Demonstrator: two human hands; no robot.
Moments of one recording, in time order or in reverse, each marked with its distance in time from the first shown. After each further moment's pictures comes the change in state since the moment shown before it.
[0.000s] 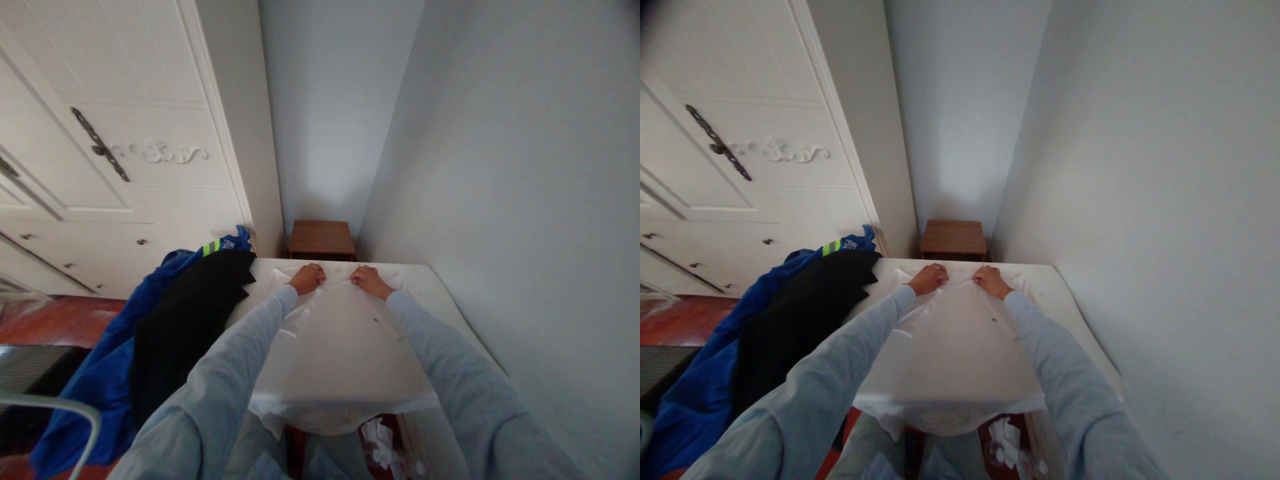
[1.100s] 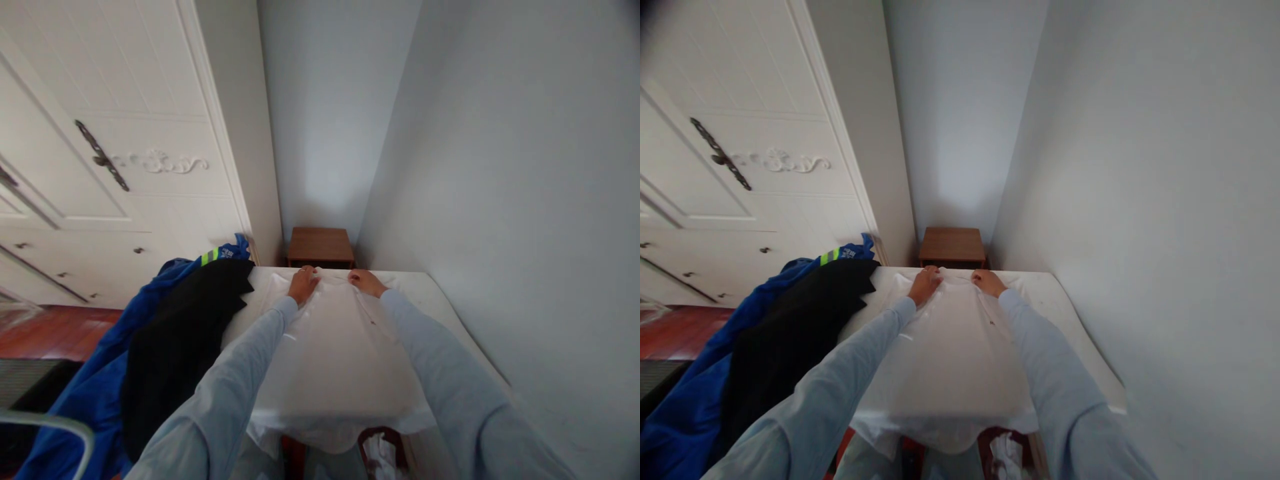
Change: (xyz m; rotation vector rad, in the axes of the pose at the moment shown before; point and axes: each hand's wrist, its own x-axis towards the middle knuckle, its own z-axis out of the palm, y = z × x) left_hand 0.002 -0.003 0.013 -0.054 0.272 -0.316; right_hand 0.030 0.010 -0.002 0.058 0.045 0.030
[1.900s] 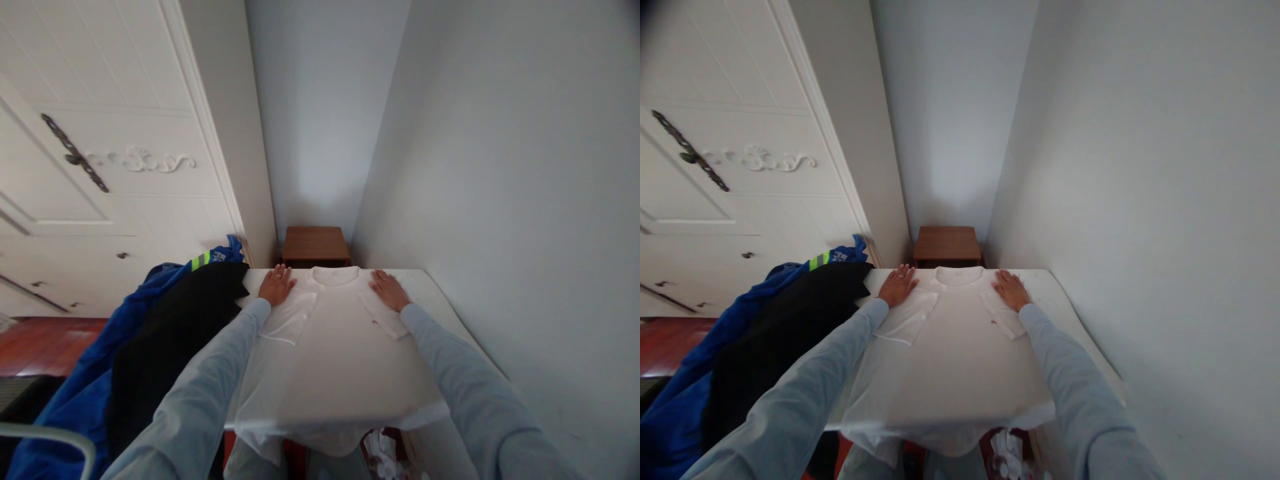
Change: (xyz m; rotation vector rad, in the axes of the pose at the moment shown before) left_hand -0.017 -0.076 -0.020 0.278 -0.148 -0.020; right_hand -0.068 0.052 0.001 -0.379 0.029 0.200
